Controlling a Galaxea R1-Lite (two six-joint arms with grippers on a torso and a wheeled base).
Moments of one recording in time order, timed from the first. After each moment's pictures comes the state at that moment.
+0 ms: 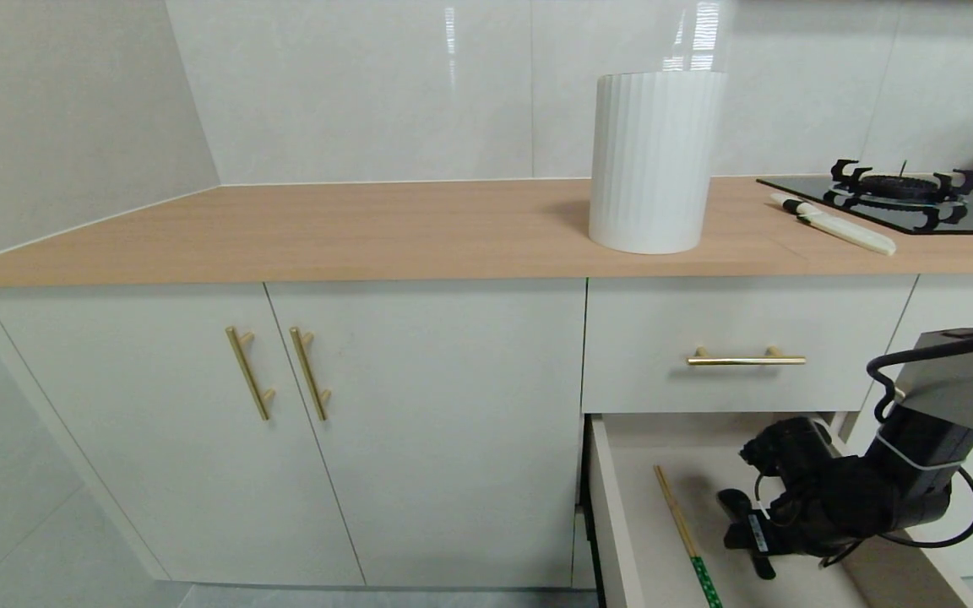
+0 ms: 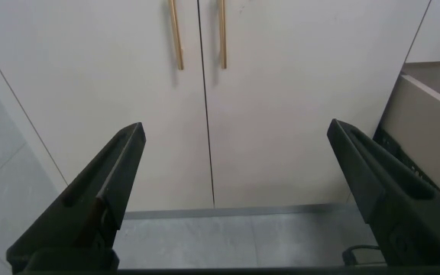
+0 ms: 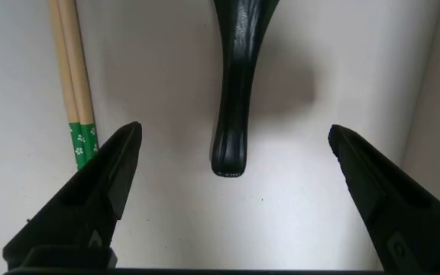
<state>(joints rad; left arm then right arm) 0.00 0.01 0.00 0.00 -0.04 0.01 0.15 2.31 -0.76 -0.40 -0.11 0.11</state>
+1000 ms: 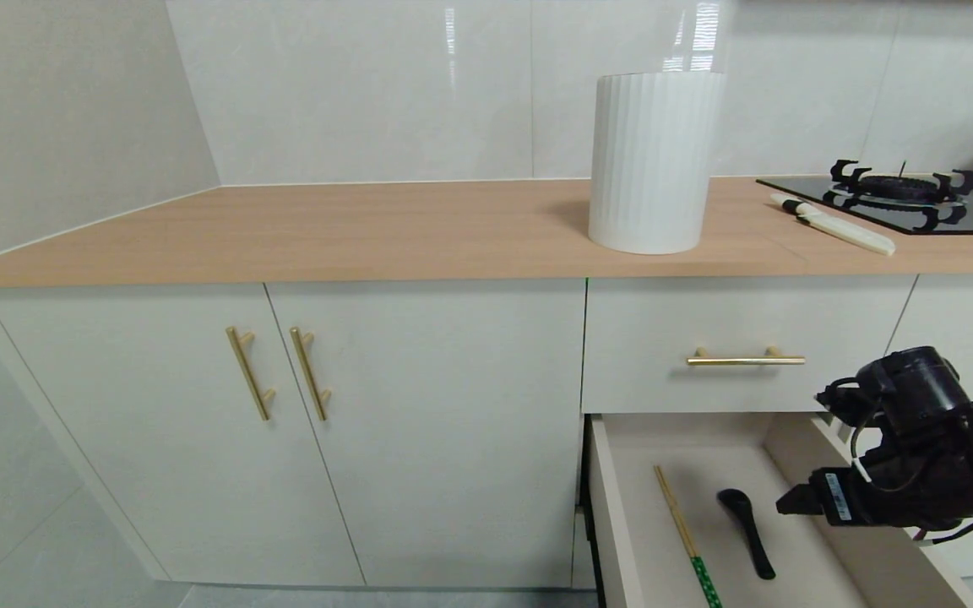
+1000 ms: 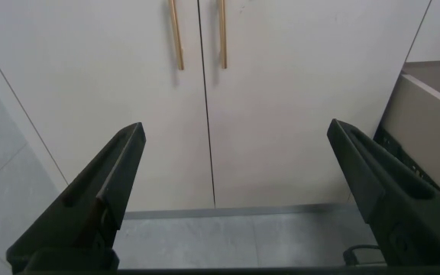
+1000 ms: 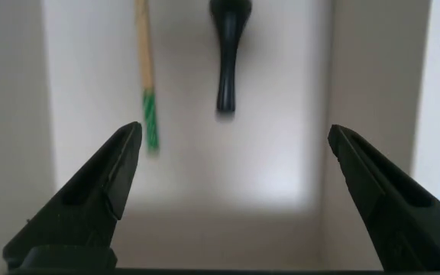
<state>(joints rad) 0.00 0.00 0.00 0.00 -0.04 0.02 0.14 1.74 -0.71 0.02 -0.05 0.14</state>
